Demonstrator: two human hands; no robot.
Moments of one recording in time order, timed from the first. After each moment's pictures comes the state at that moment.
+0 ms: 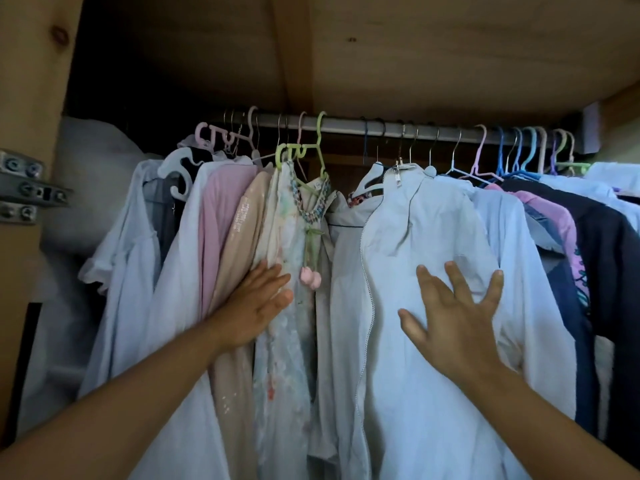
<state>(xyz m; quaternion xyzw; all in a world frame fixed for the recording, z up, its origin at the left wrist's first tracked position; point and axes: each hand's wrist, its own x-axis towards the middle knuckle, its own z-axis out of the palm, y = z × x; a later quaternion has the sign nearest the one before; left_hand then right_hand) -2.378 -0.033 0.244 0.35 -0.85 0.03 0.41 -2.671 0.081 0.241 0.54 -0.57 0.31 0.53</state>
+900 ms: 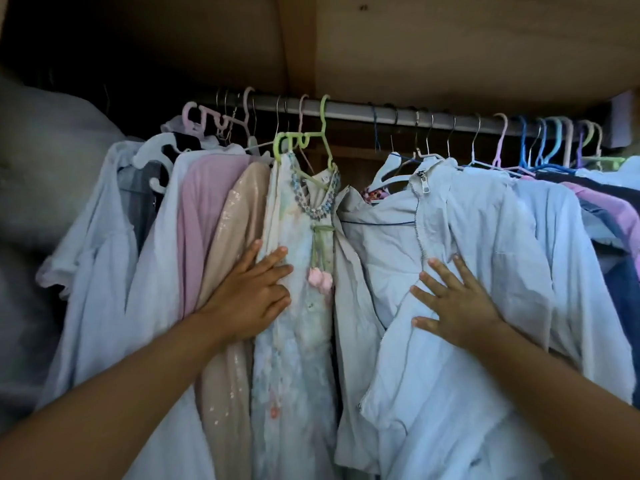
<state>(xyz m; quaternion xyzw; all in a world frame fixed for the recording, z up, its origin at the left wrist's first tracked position) -2.382 -0.070 0.258 0.24 -0.76 0.48 0.36 -2.749 -0.008 0.272 0.62 -0.57 0.05 0.54</state>
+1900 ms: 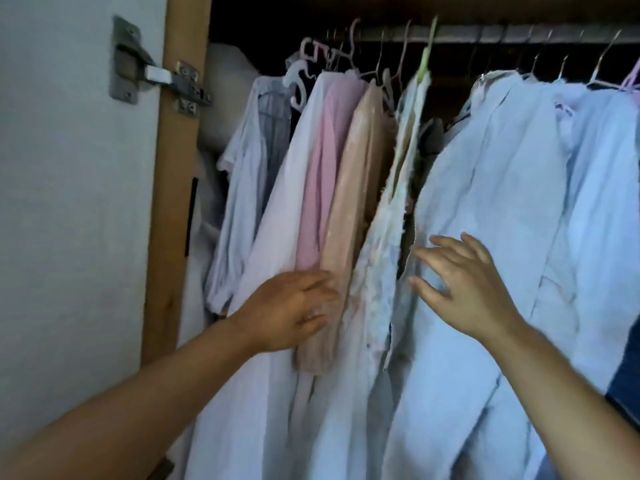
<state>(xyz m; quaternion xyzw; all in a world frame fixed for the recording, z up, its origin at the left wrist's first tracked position) -2.348 0.117 0.123 0.34 -0.84 0.24 0.34 -2.634 0.090 0.196 0.79 -0.33 0.35 0.39</state>
